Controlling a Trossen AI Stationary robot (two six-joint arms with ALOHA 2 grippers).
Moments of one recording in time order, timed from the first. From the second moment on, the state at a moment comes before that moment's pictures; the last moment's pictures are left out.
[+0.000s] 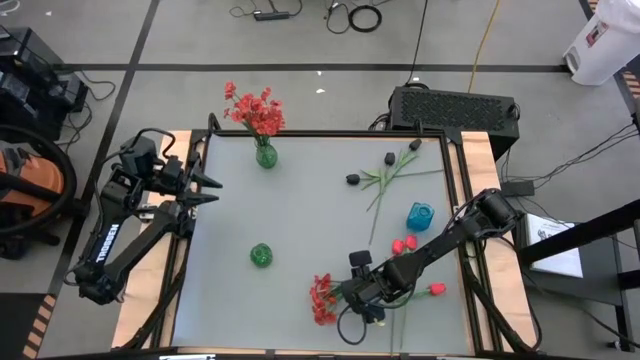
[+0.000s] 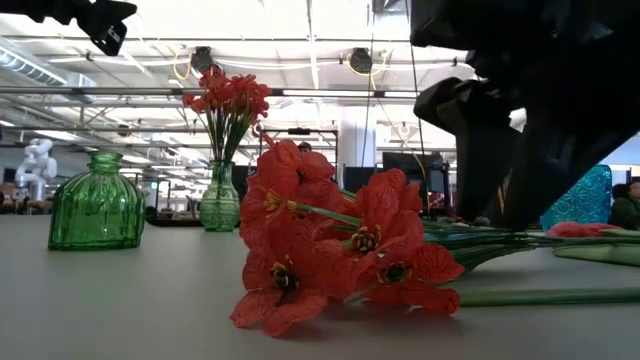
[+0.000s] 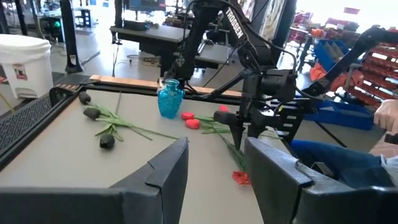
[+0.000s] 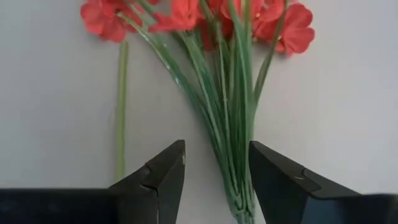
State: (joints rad) left arm 1.14 0.33 0.69 -0.76 1.28 0.24; right arm 0.53 1.90 1.25 -0.57 0.18 0.29
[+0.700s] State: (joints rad) left arm 1.14 0.33 0.69 -0.76 1.28 0.24; right arm 0.50 1.91 1.18 -0.55 0.18 0.34
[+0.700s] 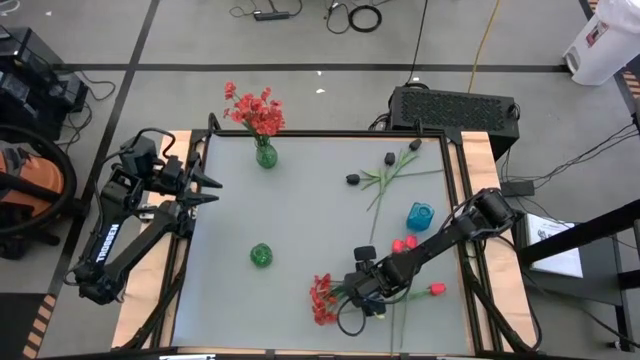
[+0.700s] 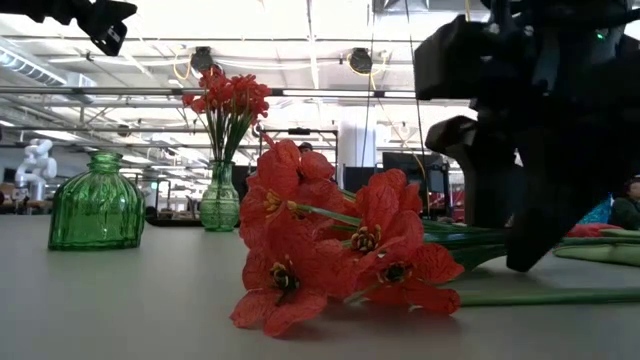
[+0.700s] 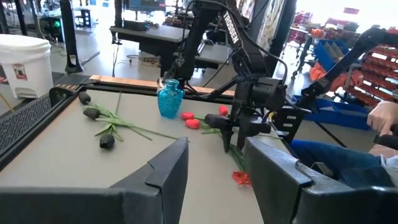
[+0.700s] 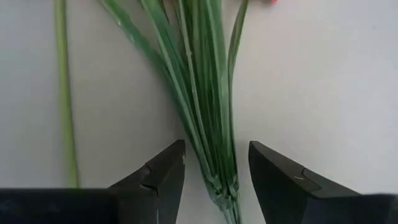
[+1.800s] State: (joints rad) left arm 1.14 0.33 0.69 -0.76 1.28 0.24; right arm 0.49 1.91 1.22 -0.48 0.24 0.33
